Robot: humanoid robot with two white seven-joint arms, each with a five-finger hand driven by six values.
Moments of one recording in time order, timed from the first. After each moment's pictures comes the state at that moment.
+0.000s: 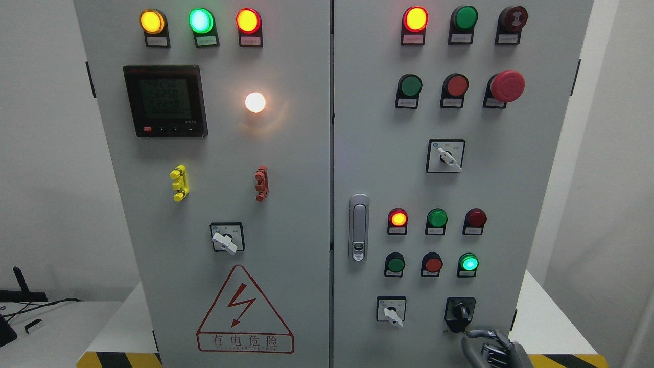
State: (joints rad) left arm -0.04 -0.09 0.08 0.06 0.00 -0.16 0.06; right arm -0.15 -0.10 -0.04 -1.67 -0.14 0.23 -0.02
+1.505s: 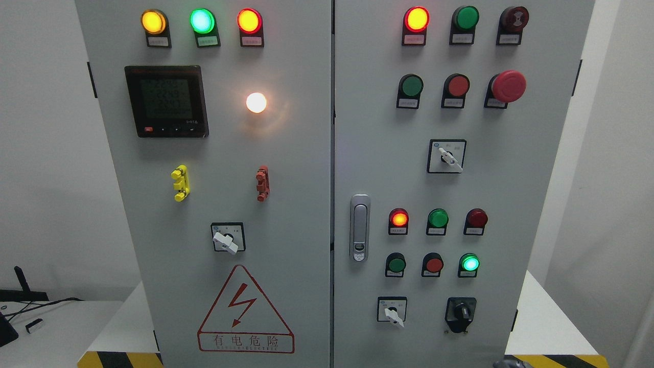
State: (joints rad) left arm -0.04 -0.09 0.08 0.06 0.00 -0.16 0.06; right arm 0.11 -0.15 -0.14 -1.83 -0.33 0.23 0.08
